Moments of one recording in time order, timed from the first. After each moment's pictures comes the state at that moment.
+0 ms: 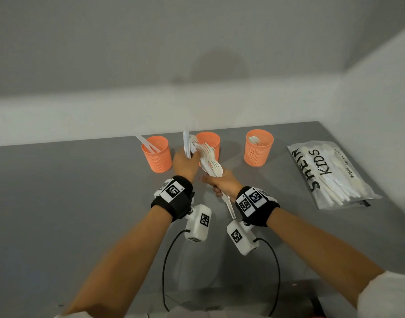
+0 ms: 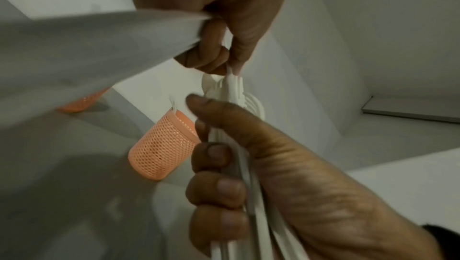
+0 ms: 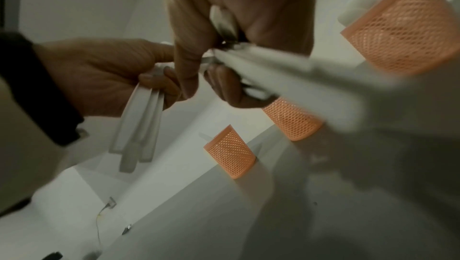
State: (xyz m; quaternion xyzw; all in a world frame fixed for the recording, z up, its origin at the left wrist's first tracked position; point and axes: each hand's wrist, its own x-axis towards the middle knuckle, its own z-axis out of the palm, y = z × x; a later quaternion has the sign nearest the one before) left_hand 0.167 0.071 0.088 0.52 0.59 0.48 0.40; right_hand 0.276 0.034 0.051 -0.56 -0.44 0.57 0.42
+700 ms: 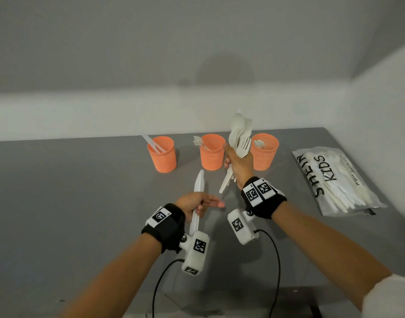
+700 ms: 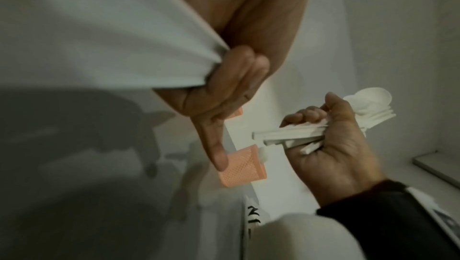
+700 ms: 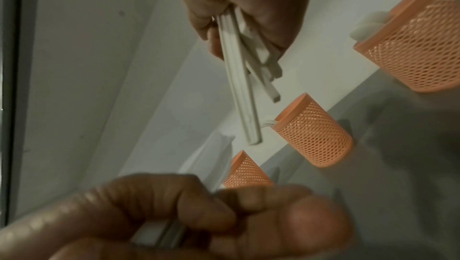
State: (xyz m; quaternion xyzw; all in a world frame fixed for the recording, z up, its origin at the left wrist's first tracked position) left_hand 0.140 0.026 0.051 0.38 0.50 0.18 0.76; right_hand 0.286 0.056 0.082 -0.52 -0.35 0.43 0.65
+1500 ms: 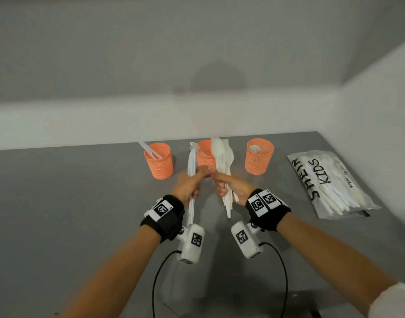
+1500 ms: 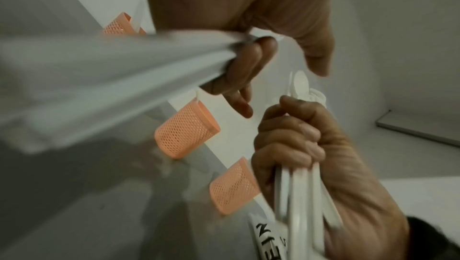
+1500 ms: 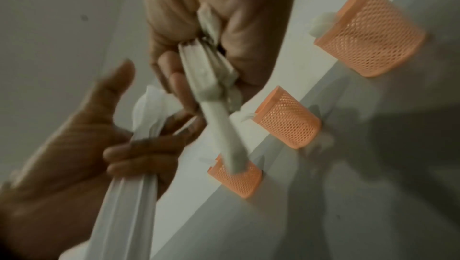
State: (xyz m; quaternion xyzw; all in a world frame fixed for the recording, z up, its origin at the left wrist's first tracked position) left_hand 0.148 0.038 0.090 0.53 0.50 0.38 0.58; right_hand 0.292 0.038 0.064 -0.44 -0.34 0.69 0.46
